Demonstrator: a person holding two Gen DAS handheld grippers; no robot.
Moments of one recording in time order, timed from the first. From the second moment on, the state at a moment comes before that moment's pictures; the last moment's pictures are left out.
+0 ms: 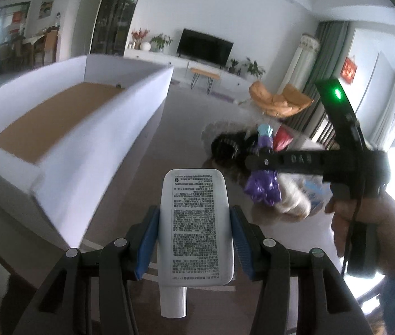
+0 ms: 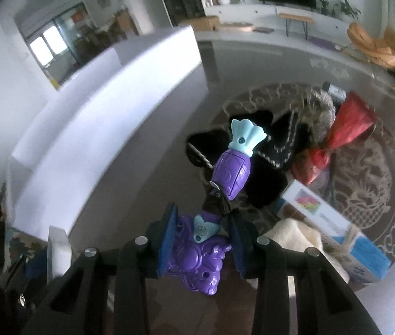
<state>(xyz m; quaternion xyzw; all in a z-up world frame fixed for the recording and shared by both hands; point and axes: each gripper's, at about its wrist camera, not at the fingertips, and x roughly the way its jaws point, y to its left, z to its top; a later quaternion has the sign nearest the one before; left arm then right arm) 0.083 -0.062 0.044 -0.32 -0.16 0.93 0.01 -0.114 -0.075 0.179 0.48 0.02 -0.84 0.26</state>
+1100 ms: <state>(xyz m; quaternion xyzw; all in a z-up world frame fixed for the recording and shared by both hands) 0.008 -0.267 0.078 -0.38 -0.19 0.89 -0.15 -0.091 -0.328 0.222 0.37 0.15 -0.82 0.40</state>
